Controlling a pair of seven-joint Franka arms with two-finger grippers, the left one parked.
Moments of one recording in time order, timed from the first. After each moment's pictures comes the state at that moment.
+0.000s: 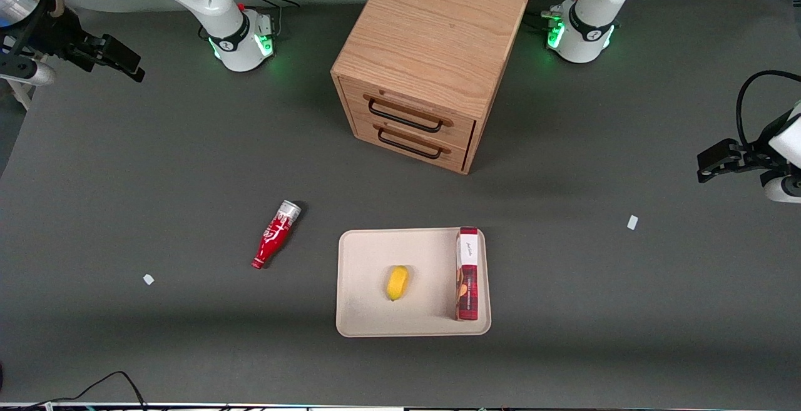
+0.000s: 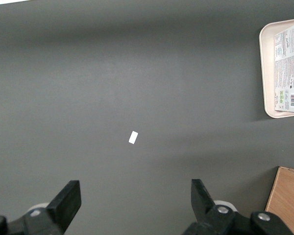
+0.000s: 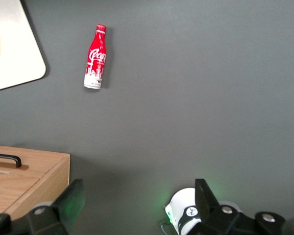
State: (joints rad) arm 0.07 -0.22 0.04 -1.69 0.01 1.37 0.37
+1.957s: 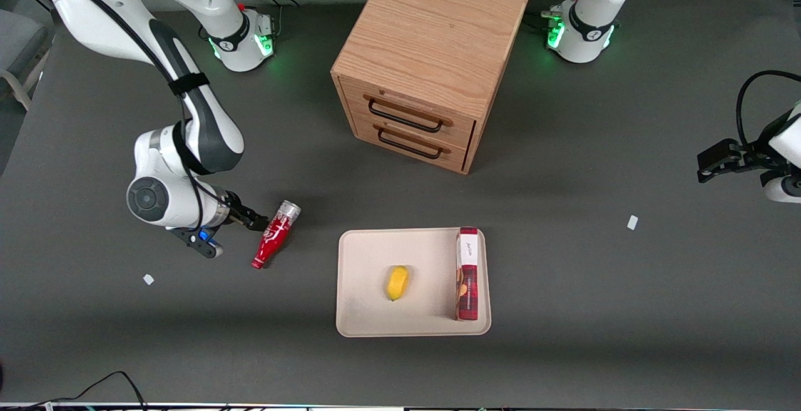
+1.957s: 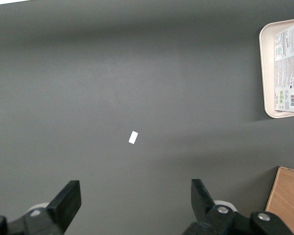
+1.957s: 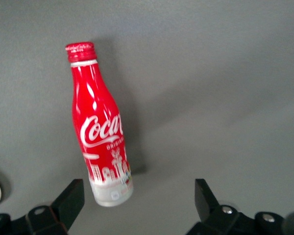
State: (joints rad) arm 0.08 0.45 0.13 -1.87 0.03 2.13 0.80
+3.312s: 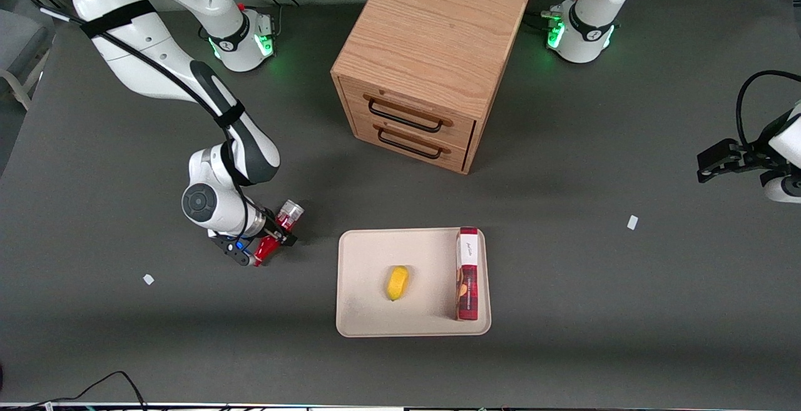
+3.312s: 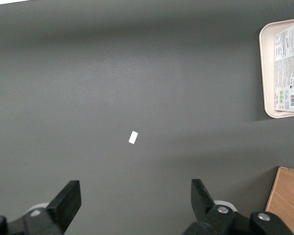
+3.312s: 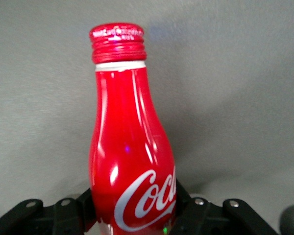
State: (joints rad) arm 0.11 0.61 0.16 -1.89 0.02 2.42 0.86
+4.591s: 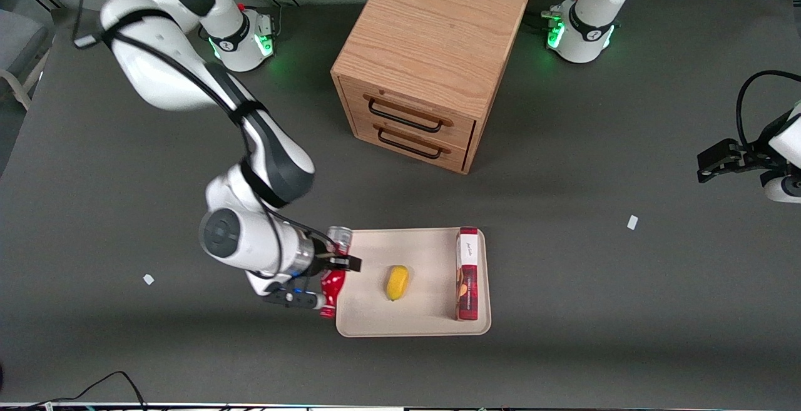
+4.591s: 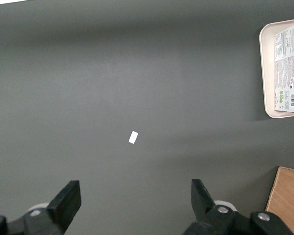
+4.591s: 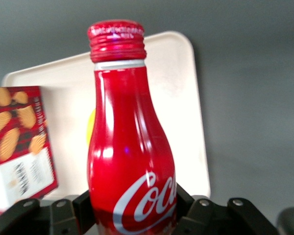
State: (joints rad) arm 0.18 0.96 0.39 -1.10 -0.03 2.14 0.57
